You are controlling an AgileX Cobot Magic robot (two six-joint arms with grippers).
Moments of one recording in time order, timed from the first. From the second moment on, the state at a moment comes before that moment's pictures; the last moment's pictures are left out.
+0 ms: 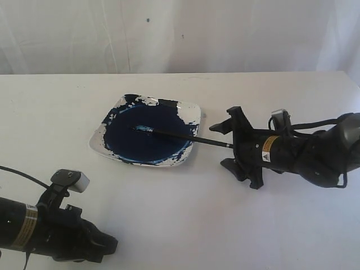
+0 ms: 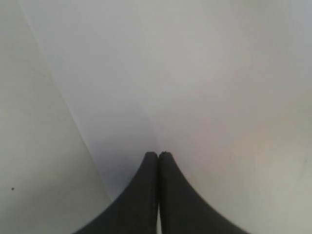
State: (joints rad) left arm -0.37 1.67 -0.40 1.35 -0.62 -1.31; right arm 0.40 1.99 -0.80 -0.64 -0.62 1.91
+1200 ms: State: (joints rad) left arm -0.37 1.67 -0.40 1.35 -0.62 -1.27; right arm 0.44 2.08 -0.91 -0.38 -0.63 1.74
